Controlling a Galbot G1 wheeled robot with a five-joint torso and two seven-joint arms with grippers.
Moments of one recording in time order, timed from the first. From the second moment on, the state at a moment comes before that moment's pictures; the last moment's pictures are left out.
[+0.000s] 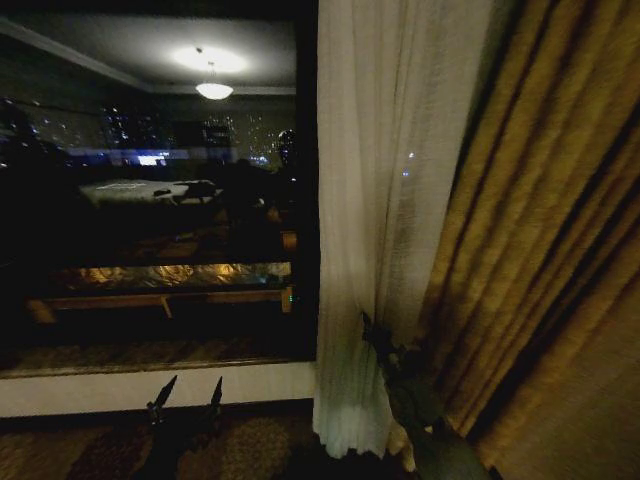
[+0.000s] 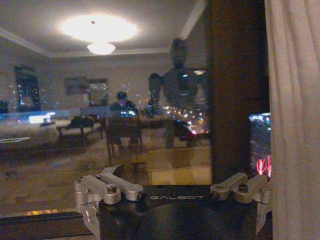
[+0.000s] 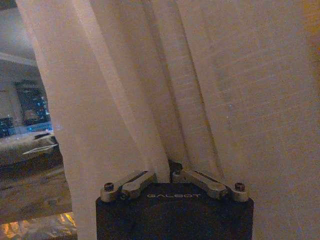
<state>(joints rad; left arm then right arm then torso) 1.95 -1.59 -0.78 -2.39 -0.10 -0.01 0.20 -1.15 1.30 0.36 1.87 0.48 -0.22 0.18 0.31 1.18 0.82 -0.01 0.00</state>
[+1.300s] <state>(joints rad) 1.95 -1.59 -0.77 -2.37 -0.10 -0.02 0.20 -1.06 1.25 0.63 1.65 0.49 -0.19 0.25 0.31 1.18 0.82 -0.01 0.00</state>
